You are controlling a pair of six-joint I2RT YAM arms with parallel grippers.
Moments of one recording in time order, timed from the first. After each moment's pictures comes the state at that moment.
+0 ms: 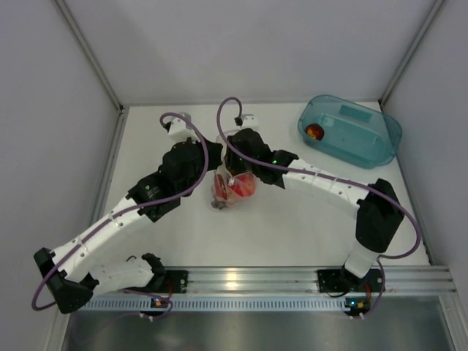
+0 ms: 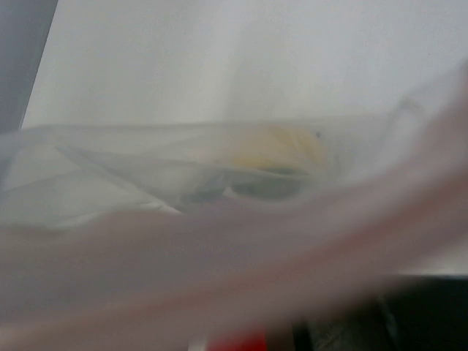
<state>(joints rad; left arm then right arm) -0.83 1.08 1.14 -0.31 -0.52 -0.73 0.91 1.69 1.42 -0.28 0.31 0.58</state>
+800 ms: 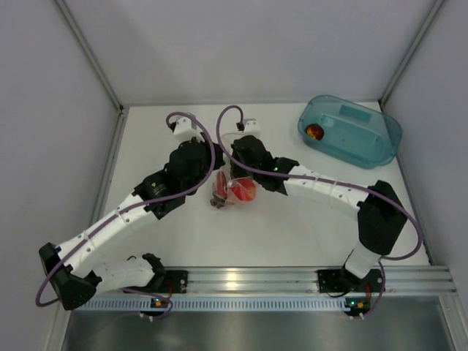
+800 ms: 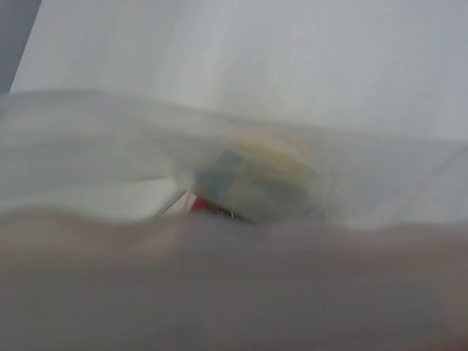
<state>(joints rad) -0.82 1.11 1.14 -0.31 -0.53 -0.73 0.91 1.70 1.34 -0.17 0.36 0.54</state>
